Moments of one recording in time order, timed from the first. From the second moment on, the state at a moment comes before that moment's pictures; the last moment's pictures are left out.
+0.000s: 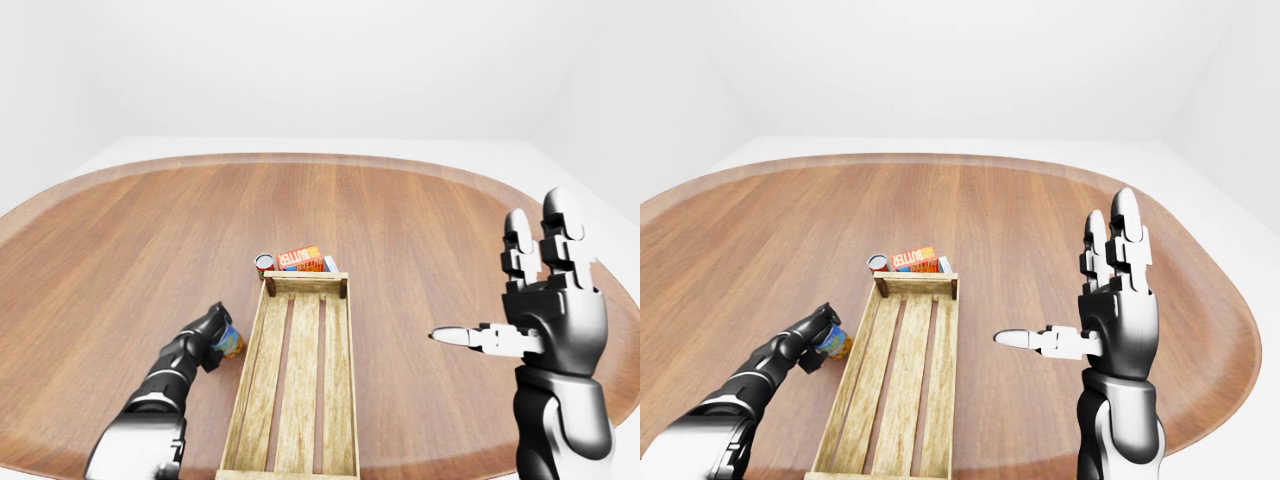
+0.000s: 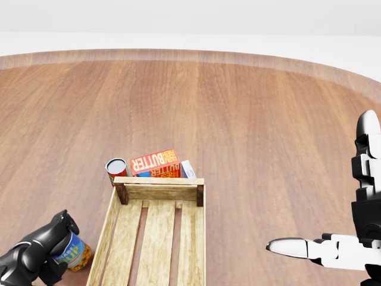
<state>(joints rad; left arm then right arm) -0.59 0.38 -0.03 1.32 0.84 -0.09 -0.11 0.20 0.02 -0.21 -0.78 0.12 0.09 0.10</state>
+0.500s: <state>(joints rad) -0.47 0.48 0.06 0.86 0.84 0.01 -0.31 0.21 0.03 -0.20 -0.79 0.12 0.09 0.10</state>
